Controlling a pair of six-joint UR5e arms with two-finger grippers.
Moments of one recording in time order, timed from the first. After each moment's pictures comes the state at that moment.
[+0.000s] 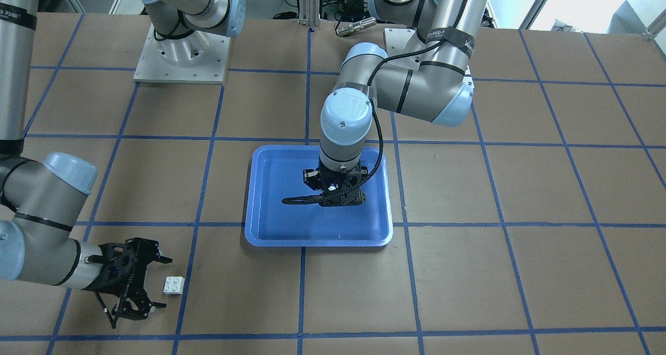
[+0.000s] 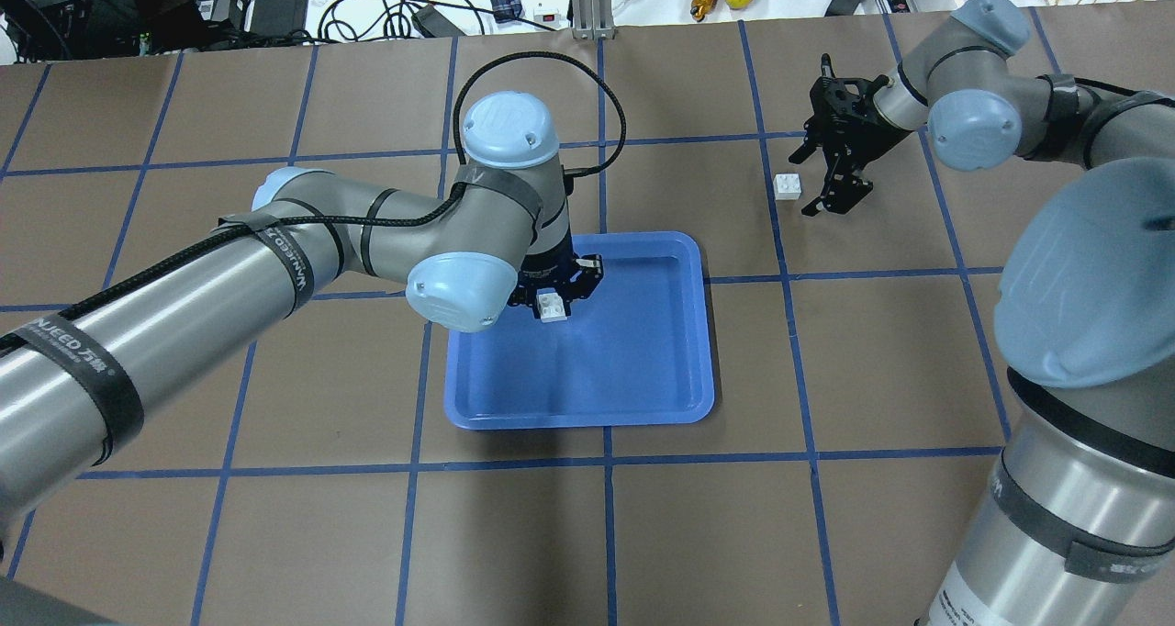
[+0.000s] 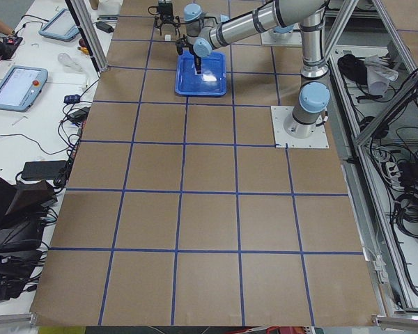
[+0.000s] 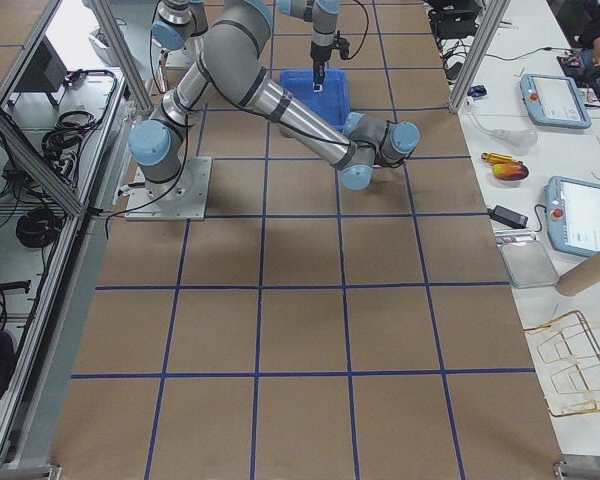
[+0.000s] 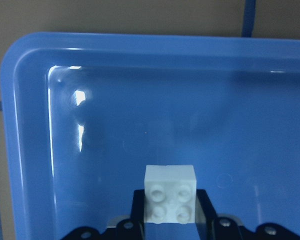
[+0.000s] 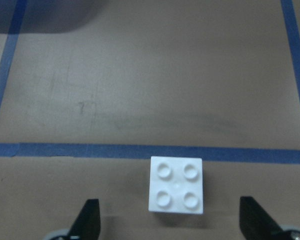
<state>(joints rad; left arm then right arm) -1.89 -1.97 -1.80 -1.02 1.54 -0.40 1.34 -0.88 1.50 -2.04 -1.12 -1.88</state>
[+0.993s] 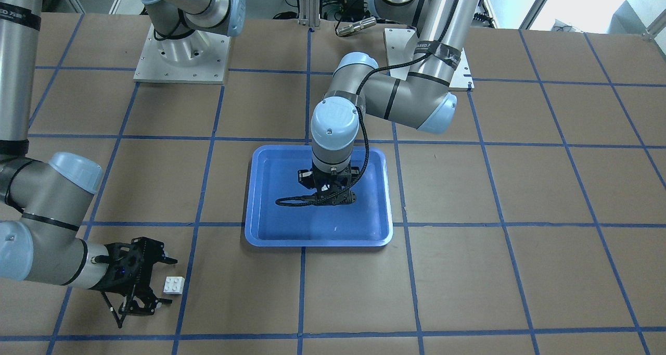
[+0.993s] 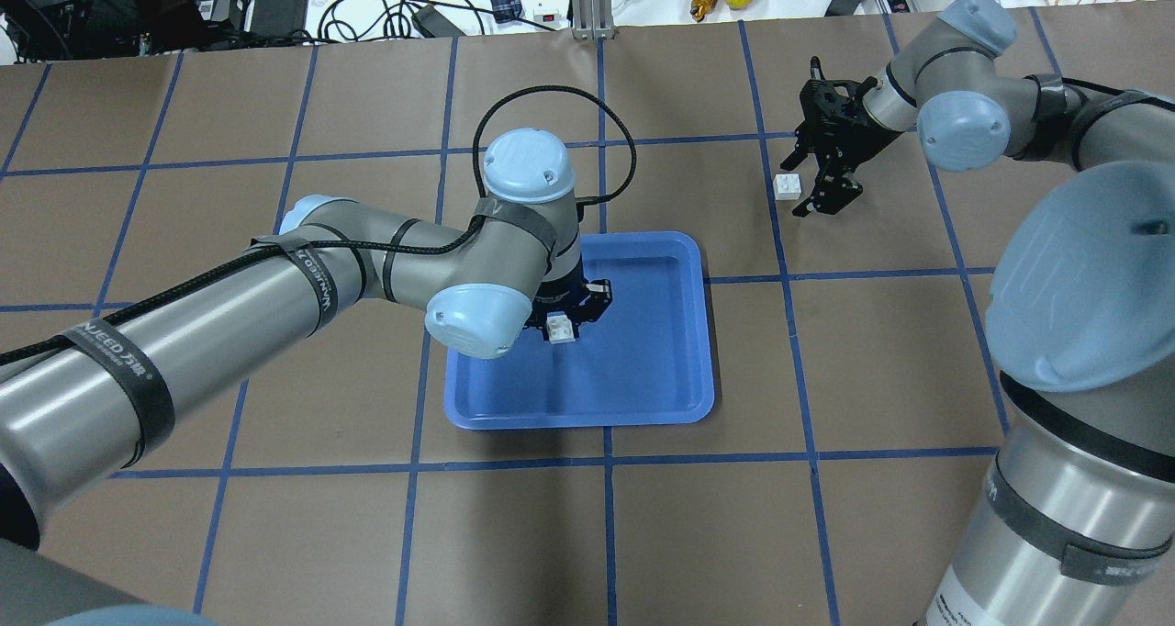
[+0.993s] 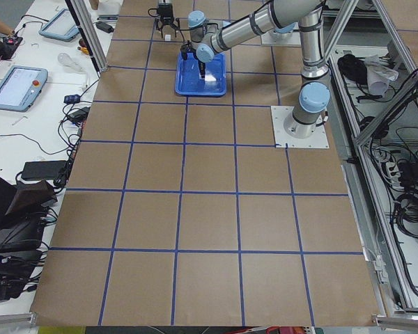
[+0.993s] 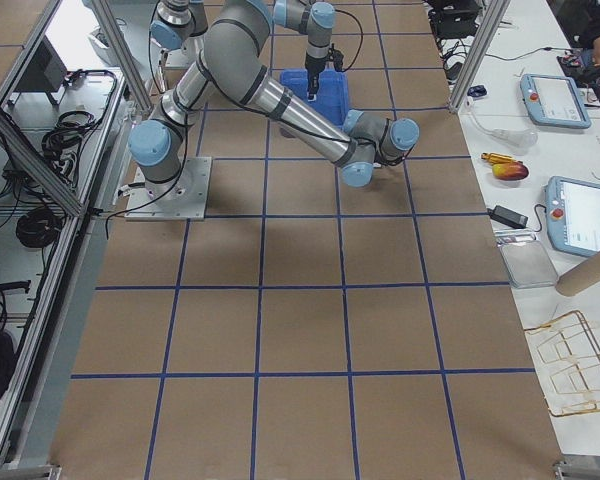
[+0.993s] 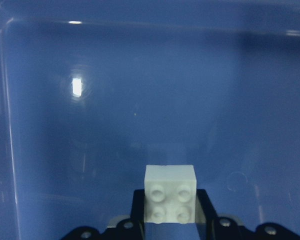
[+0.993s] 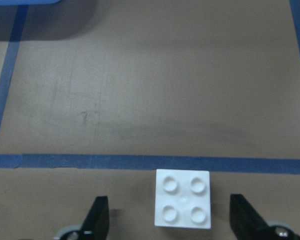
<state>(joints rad) -1.92 -2.01 -1.83 -0.97 1.54 -0.43 1.35 -0.89 1.50 -2.03 -1.14 -1.85</state>
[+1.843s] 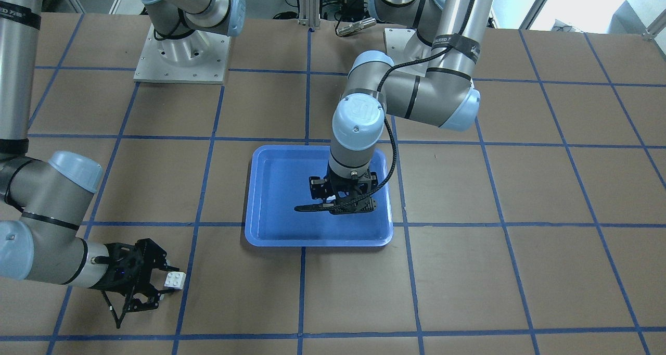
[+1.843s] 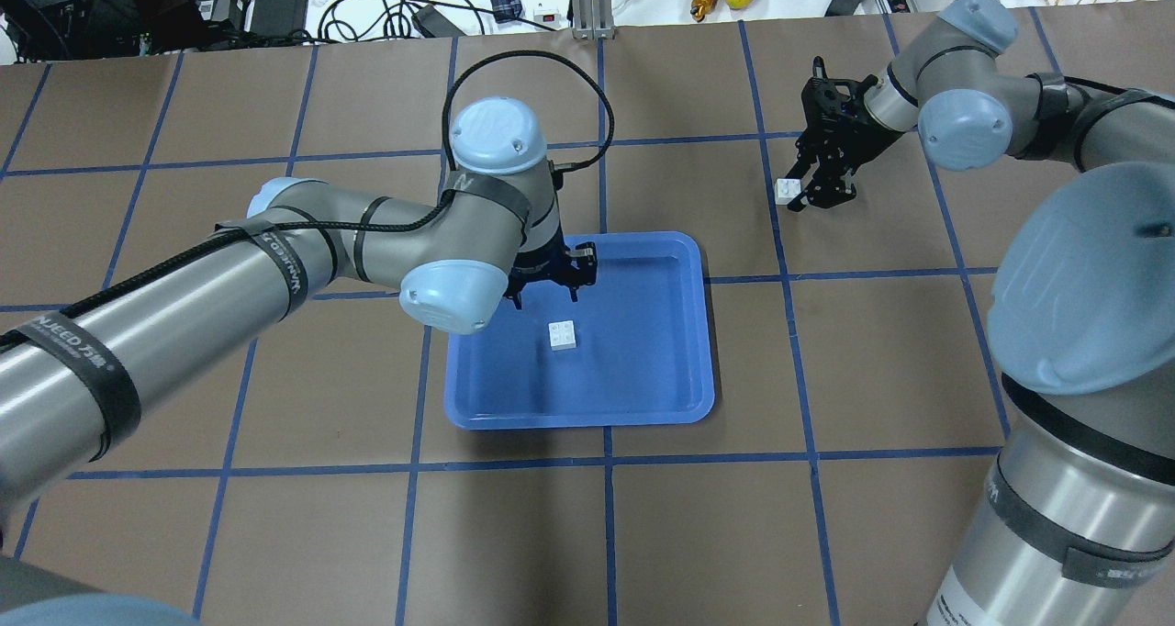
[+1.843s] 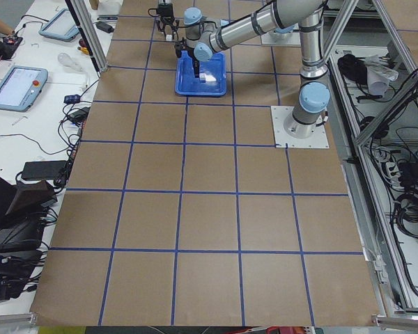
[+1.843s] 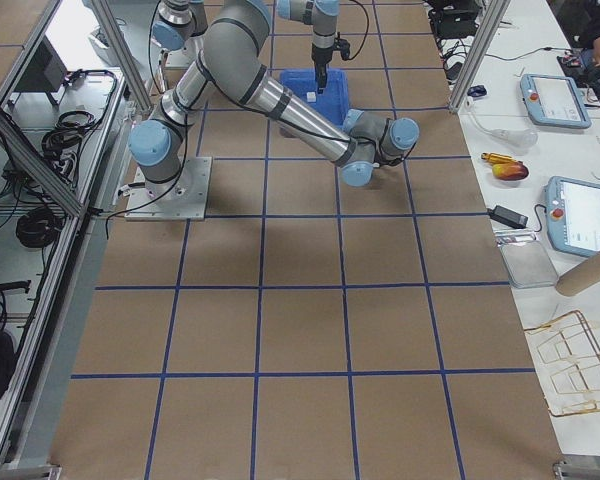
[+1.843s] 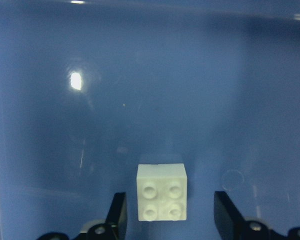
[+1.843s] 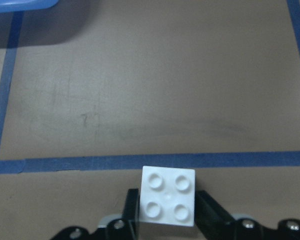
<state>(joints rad) -1.83 -1.97 -1.80 -0.95 1.53 -0.37 1.35 -0.89 1.50 -2.03 -1.15 -1.80</state>
